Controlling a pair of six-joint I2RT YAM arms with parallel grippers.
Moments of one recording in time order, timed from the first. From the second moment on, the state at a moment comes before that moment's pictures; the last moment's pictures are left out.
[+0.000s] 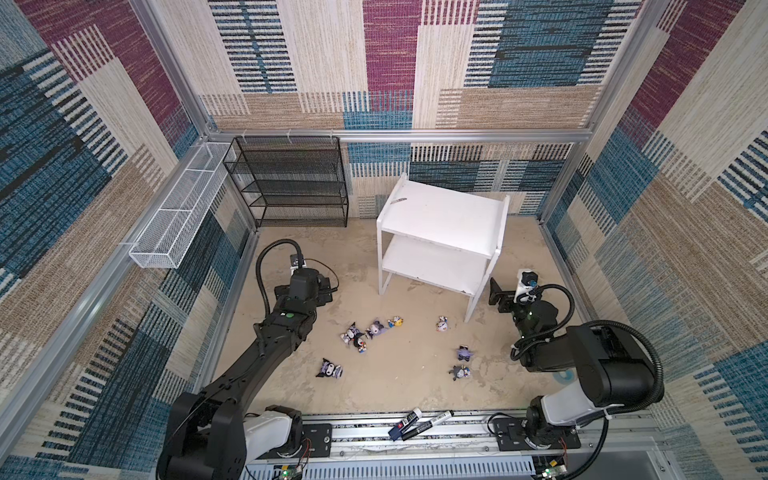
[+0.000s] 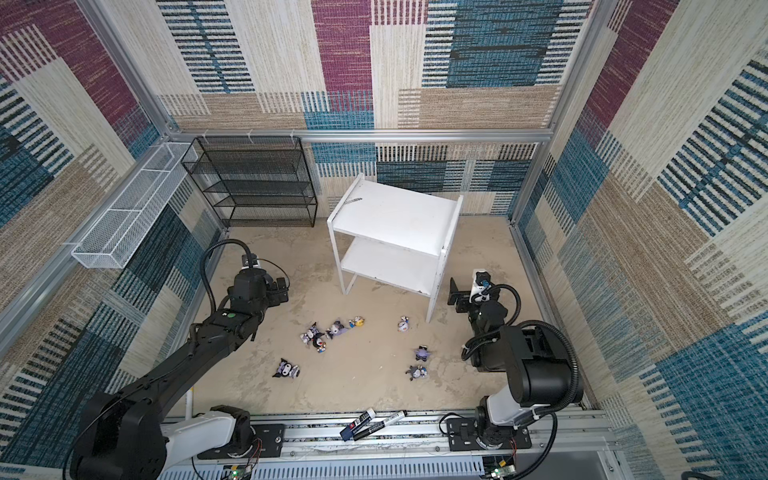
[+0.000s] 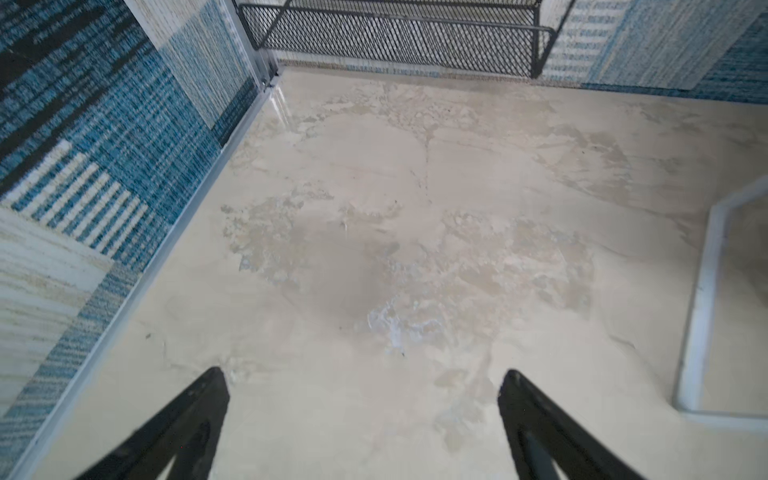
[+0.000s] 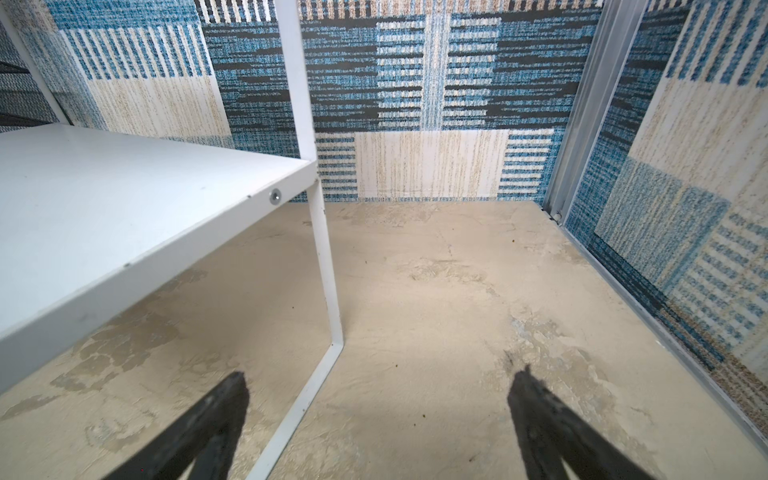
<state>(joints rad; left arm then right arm) -0.27 1.17 0.73 -0.22 -0.46 -0.27 -0.02 1.54 0.22 1.24 -0.06 0.02</state>
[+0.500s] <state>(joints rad) -0.34 1.01 0.82 -0.76 -0.24 -0.49 0.02 1.31 0.37 0.88 0.14 0.10</state>
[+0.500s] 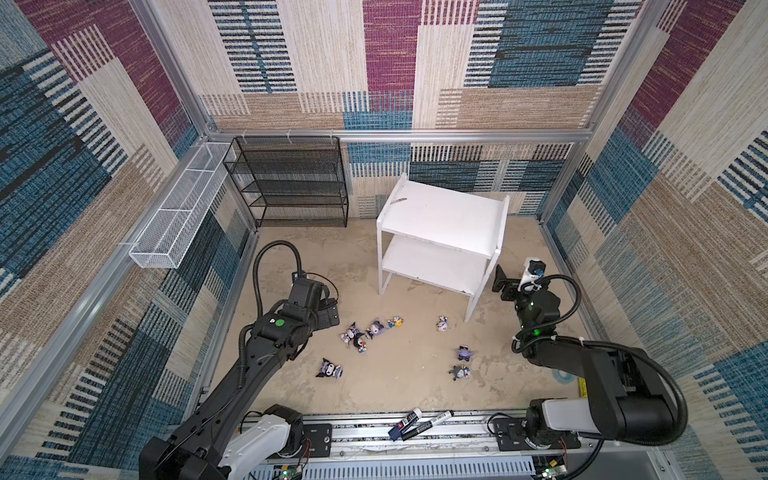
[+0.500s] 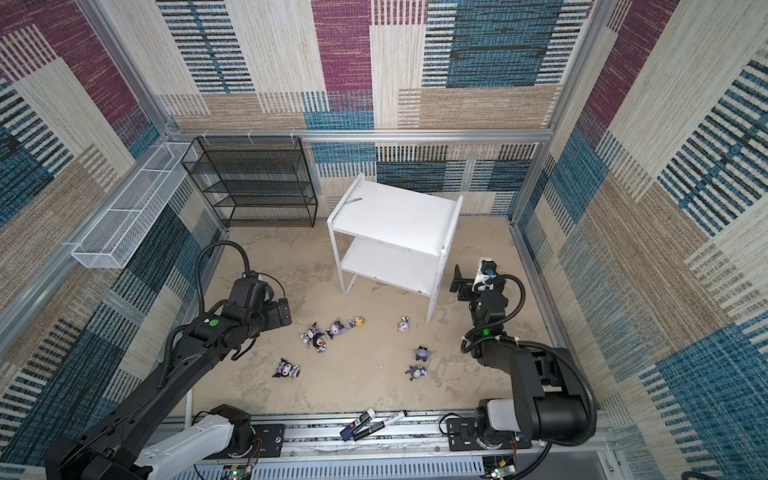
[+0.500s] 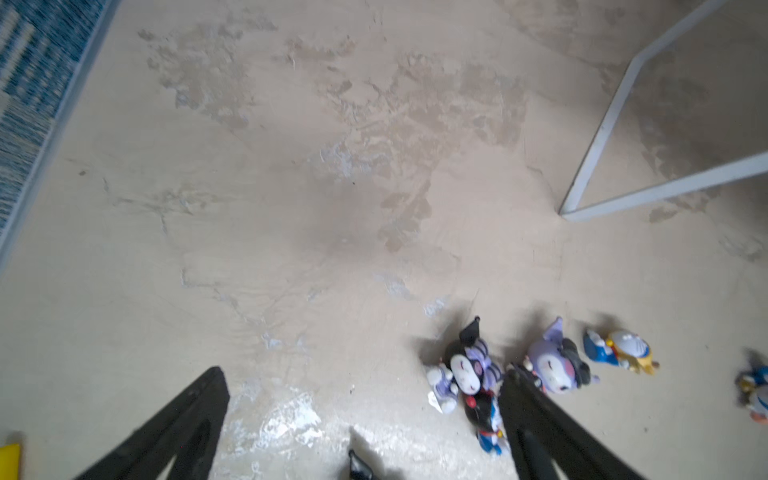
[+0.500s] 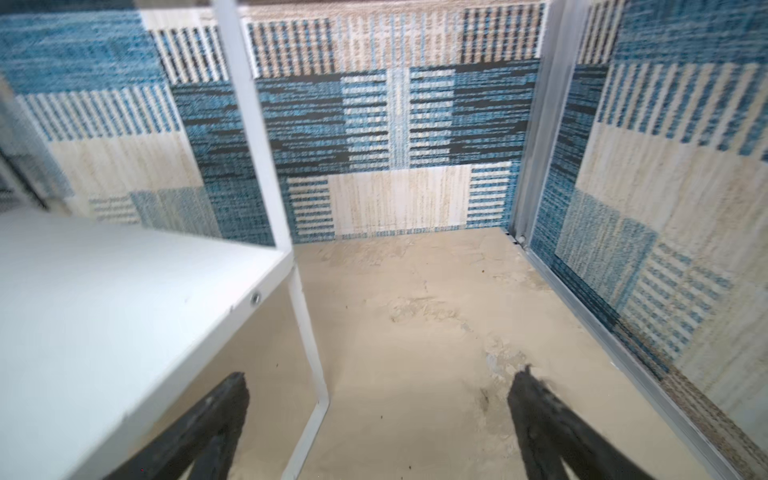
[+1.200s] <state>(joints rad) -0.35 0.80 0.75 -0.81 -0.10 -0.53 0.34 1.05 0.71 -0.56 0.25 0.65</state>
